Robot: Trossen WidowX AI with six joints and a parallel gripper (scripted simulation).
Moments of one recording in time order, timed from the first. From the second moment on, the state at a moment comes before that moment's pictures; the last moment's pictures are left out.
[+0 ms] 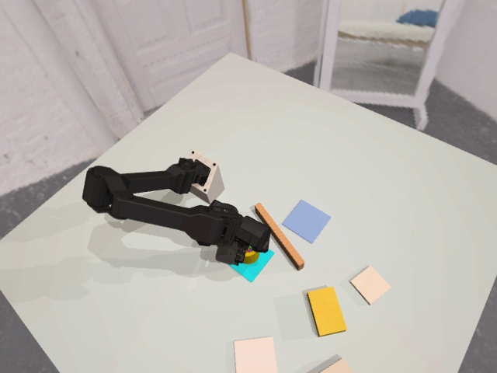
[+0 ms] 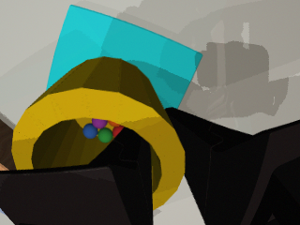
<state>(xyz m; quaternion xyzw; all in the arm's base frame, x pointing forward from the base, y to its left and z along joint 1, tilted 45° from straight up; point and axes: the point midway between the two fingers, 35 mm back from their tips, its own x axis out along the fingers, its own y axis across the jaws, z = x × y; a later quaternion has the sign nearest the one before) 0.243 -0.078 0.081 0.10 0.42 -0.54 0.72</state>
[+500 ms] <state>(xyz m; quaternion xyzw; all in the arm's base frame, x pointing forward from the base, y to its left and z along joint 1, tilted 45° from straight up) 0.242 -0.091 0.070 0.10 0.42 -0.54 0.72</state>
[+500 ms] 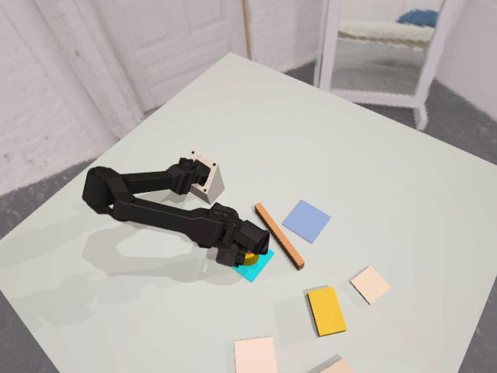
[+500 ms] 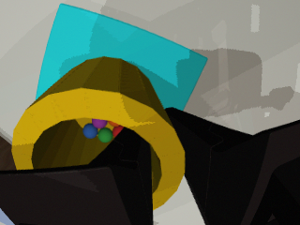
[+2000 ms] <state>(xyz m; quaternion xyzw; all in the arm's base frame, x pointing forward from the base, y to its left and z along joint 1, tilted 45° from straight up) 0.241 -0.074 0.084 0.10 0.42 -0.54 0.72</state>
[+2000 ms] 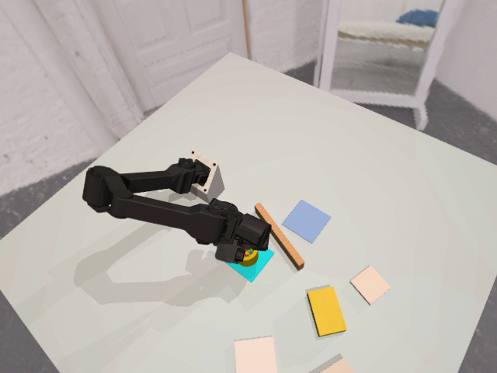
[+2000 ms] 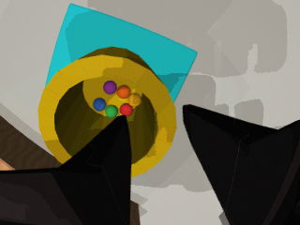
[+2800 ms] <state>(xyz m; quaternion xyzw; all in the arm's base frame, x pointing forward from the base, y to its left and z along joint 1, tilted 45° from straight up) 0.238 -0.056 0.101 0.10 0.42 -0.54 0.72</state>
